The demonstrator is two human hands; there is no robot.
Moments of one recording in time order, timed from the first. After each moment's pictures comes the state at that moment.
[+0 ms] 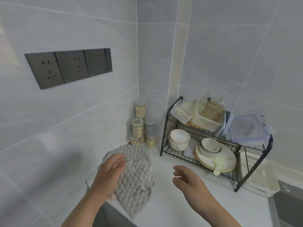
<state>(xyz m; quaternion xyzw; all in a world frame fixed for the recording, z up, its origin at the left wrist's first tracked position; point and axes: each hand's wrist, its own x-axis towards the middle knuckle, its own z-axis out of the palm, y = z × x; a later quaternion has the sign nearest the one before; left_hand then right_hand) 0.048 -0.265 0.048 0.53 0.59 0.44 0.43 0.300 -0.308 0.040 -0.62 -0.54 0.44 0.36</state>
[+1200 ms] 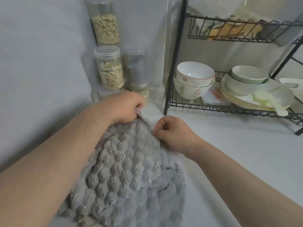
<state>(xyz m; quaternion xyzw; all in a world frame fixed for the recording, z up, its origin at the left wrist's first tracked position) 0.090 0.052 -0.144 0.93 0.36 0.03 0.05 0.232 -0.082 -0.183 -0.68 -0.49 0.39 0.38</state>
